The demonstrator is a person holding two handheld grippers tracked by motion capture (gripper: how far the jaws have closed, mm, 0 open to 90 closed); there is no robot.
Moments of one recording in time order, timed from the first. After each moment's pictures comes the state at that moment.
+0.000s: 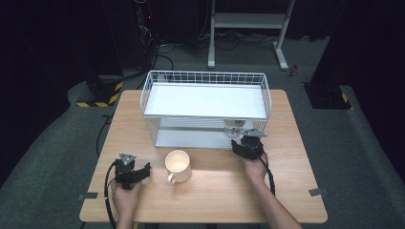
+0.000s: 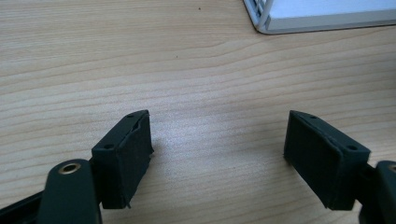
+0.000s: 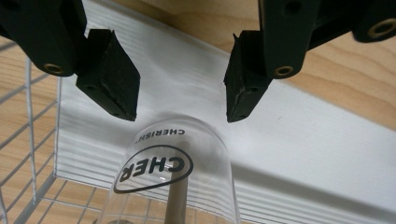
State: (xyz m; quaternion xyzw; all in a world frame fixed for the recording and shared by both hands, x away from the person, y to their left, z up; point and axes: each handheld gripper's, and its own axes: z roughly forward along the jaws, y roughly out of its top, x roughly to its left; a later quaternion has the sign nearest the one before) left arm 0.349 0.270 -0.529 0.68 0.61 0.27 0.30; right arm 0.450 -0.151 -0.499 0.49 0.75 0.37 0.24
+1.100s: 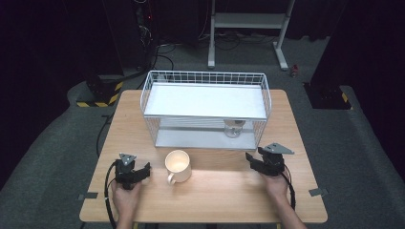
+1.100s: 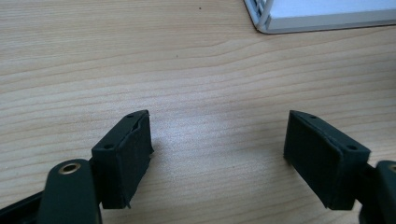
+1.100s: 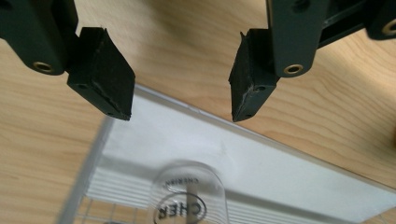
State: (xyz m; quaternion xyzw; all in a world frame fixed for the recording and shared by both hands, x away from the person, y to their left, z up) left arm 0.348 0.269 -0.529 0.68 0.61 0.28 0.30; right arm 0.395 -0.215 -0.497 0.46 0.75 0.42 0.21
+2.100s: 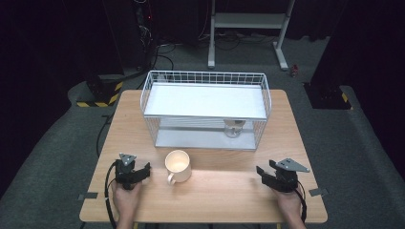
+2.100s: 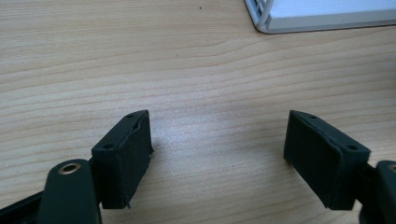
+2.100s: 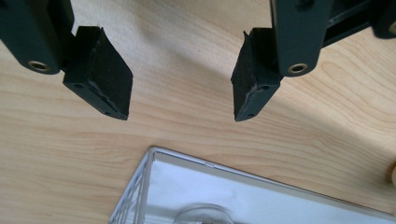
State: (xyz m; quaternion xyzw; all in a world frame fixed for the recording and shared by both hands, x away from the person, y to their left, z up) left arm 0.348 0.269 -0.529 0.68 0.61 0.28 0.30; right arm 0.351 -0.249 -0.510 0.47 0.75 0.42 0.22
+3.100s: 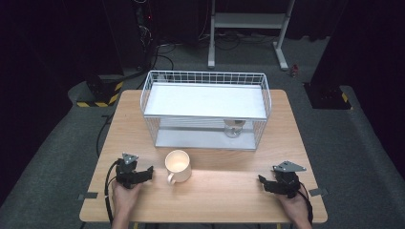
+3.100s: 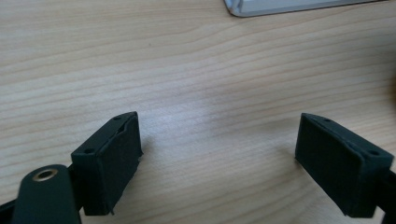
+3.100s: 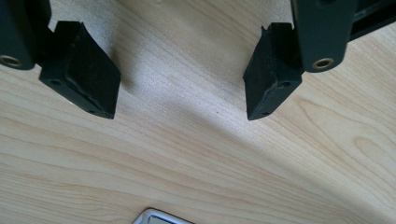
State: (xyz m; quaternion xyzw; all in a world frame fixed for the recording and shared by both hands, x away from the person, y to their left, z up) left arm 0.347 0.267 -0.523 0.71 0.60 0.22 0.30; right arm 0.354 -0.260 -0.523 0.44 0.81 0.34 0.19
